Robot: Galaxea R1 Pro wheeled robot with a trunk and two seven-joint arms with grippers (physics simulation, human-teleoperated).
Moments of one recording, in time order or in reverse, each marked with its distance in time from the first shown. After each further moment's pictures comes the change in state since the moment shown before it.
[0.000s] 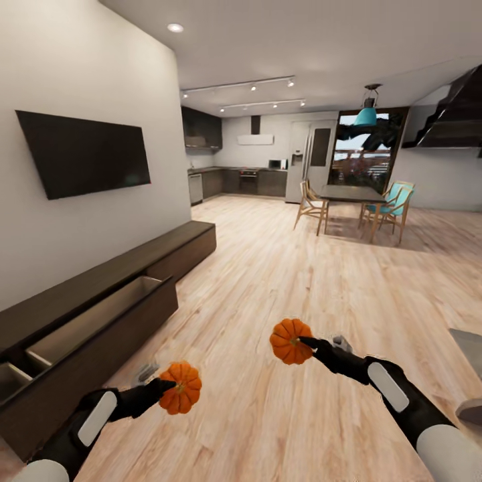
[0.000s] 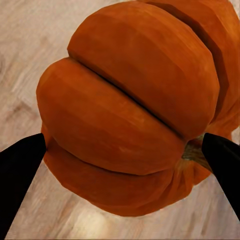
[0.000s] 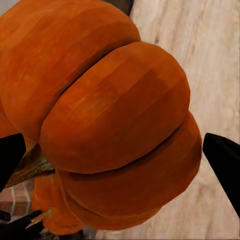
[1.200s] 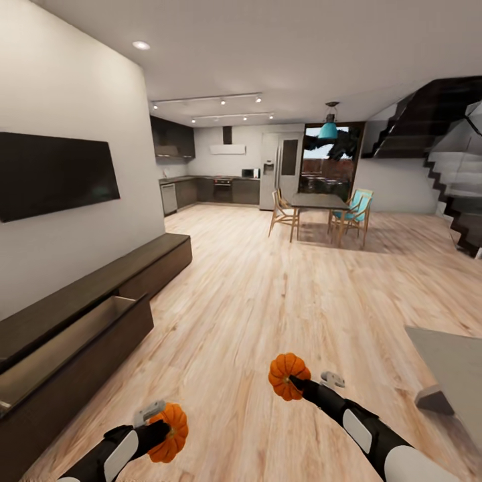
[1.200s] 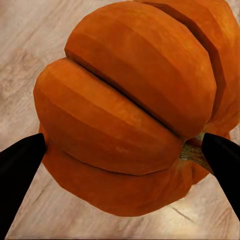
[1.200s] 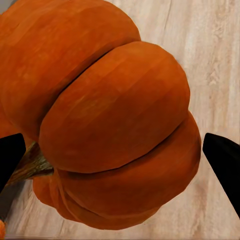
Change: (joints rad) left arm 0.000 -0.066 -0.257 0.284 0.000 -0.354 0.276; right arm 0.002 0.159 0.010 0.406 0.339 -0.544 -0.002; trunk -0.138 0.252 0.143
